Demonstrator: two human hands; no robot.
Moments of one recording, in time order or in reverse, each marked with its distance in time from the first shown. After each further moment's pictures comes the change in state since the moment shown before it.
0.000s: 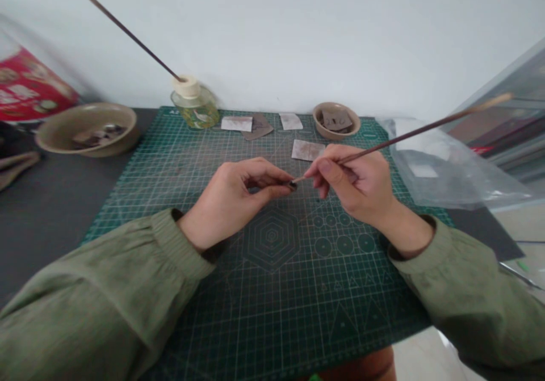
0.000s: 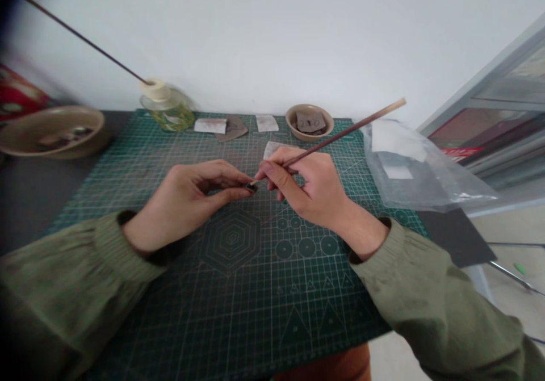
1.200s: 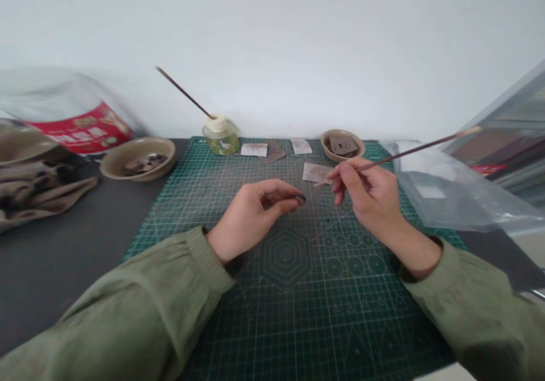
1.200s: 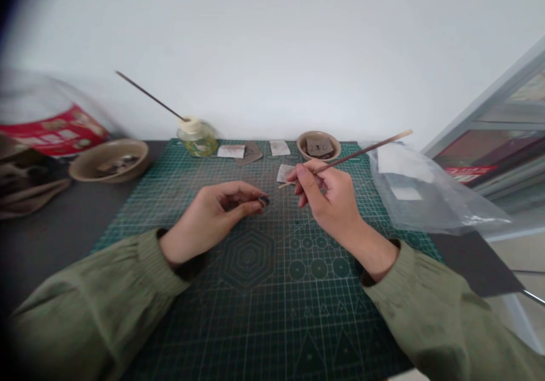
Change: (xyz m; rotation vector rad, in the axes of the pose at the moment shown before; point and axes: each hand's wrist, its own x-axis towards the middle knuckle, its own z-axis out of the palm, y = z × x) left_hand 0.002 -0.004 -0.001 -0.204 -0.005 -0.083; right_hand 0.002 0.011 0.001 0.014 0.231 0.186
